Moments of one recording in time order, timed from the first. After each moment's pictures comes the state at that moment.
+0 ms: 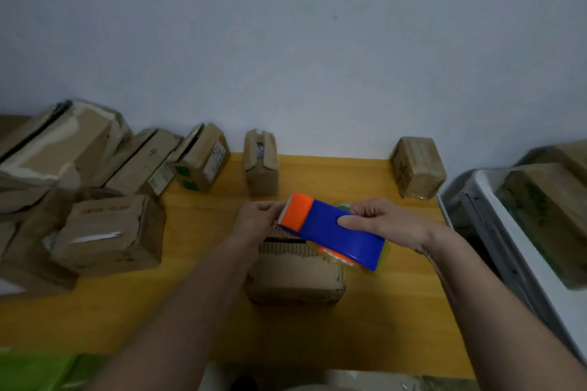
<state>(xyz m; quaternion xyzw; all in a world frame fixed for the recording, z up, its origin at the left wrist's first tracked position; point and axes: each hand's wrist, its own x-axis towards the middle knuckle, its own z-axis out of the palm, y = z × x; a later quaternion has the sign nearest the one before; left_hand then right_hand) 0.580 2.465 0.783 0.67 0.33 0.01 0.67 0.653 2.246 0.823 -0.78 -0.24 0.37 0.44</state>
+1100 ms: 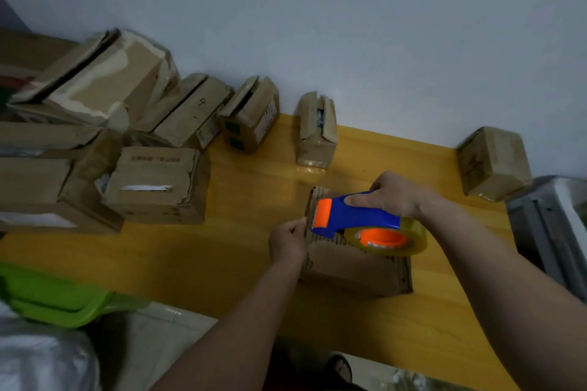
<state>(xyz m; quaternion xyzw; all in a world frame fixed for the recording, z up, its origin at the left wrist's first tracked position) 0.554 2.500 0.664 0.68 0.48 0.04 0.56 0.685 2.385 0.792 -0.90 -0.18 0.36 0.15</state>
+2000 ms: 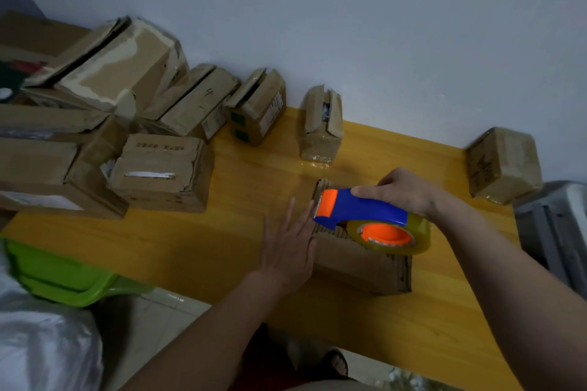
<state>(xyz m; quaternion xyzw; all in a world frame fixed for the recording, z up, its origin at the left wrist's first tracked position) 0.515 2.502 0.665 0.98 0.11 -0.07 0.17 0.688 2.370 0.797 -0.89 -0.16 0.38 0.21</state>
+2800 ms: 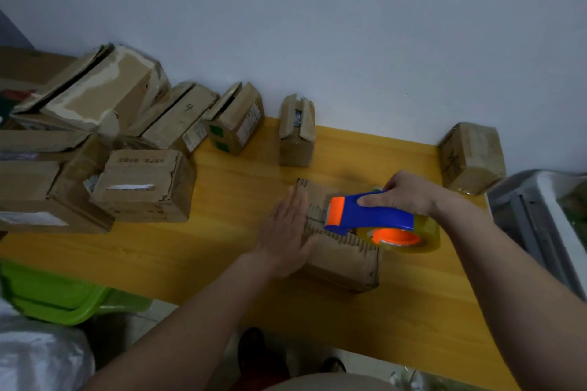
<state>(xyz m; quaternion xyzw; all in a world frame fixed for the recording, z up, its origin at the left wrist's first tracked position) 0.547 2.474 0.698 0.99 0.05 -0.08 0.14 0.701 2.298 0.809 -0.90 -0.15 0.37 0.19</state>
